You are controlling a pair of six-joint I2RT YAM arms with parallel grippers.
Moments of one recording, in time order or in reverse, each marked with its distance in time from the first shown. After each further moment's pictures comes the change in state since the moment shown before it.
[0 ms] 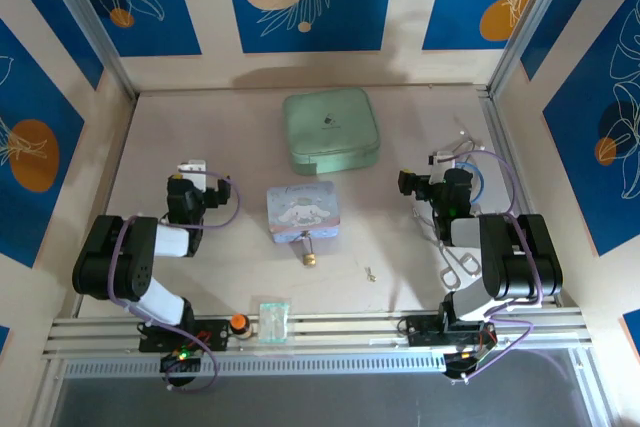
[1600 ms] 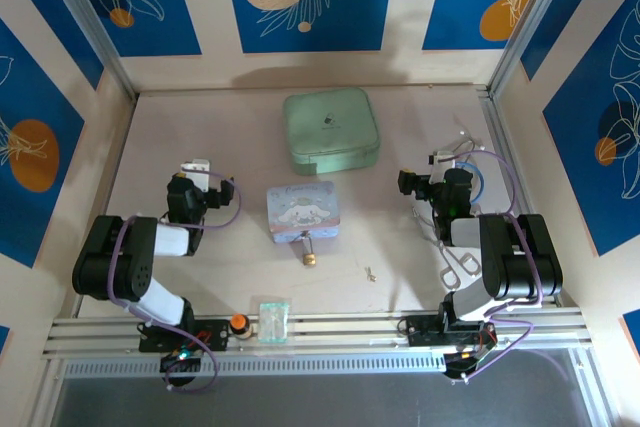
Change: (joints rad) left arm 0.000 -0.011 0.010 -0.031 0.079 0.027; right arm 0.000 -0.001 0.000 0.001 -0.003 0.012
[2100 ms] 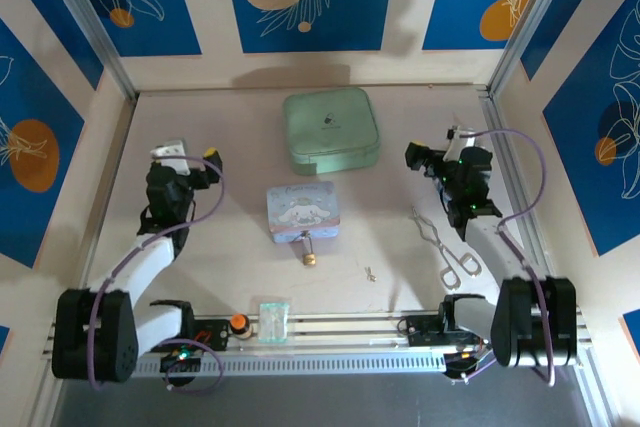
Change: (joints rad) left arm -0.002 -0.459 0.132 -0.405 -0.055 -0.299; right arm -0.005 -0.393 0.217 -0.493 -0.049 0.208
